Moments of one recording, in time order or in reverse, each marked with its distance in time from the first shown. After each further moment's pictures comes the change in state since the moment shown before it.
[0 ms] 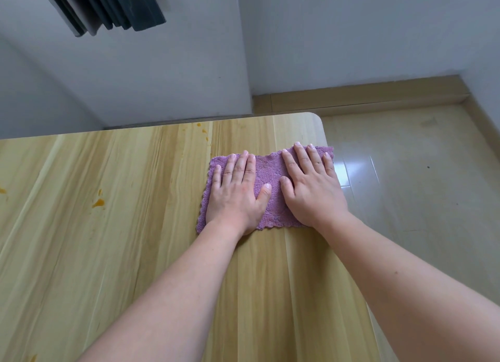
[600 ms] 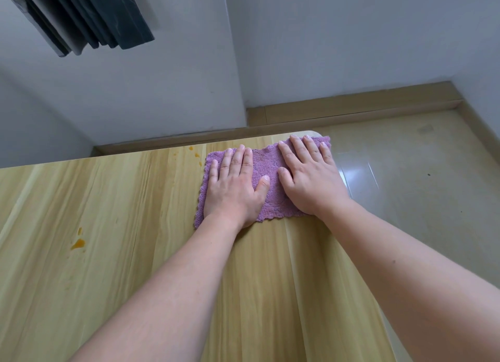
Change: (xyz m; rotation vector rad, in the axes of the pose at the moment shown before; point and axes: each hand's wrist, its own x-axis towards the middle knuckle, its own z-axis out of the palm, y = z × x) left_hand 0.077 -0.012 -0.002 -0.014 0.039 0.014; right_hand 0.079 0.008 -0.002 -0.011 0.029 -0.005
